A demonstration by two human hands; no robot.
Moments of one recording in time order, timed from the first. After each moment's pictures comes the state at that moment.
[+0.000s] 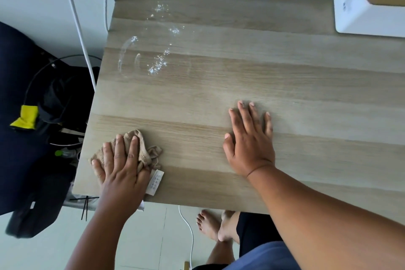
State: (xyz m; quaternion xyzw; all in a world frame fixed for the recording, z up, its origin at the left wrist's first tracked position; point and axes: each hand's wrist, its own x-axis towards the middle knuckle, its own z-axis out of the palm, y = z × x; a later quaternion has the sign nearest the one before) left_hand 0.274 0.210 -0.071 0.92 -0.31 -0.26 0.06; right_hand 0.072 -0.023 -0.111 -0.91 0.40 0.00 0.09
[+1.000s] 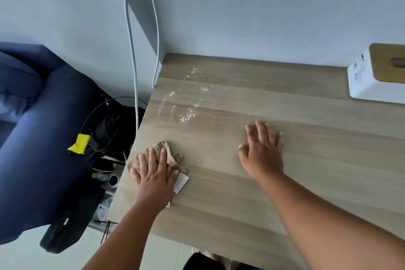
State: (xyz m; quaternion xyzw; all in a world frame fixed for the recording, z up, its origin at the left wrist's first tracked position) left_hand 0.320 0.147 -0.082 0.93 -0.28 -0.23 0.02; right_hand 0.142 -0.111 -0.094 -0.89 0.43 0.04 0.15
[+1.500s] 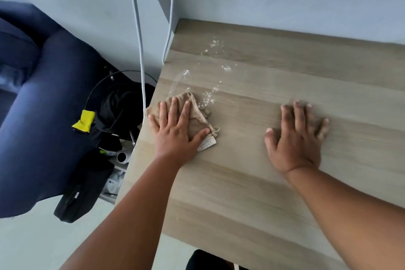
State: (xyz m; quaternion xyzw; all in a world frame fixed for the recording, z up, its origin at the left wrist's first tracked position) left_hand 0.385 0.069 -0.101 0.93 -0.35 -0.12 0.05; right_hand 0.162 -0.129 -0.114 -0.88 0.47 -0.02 0.08
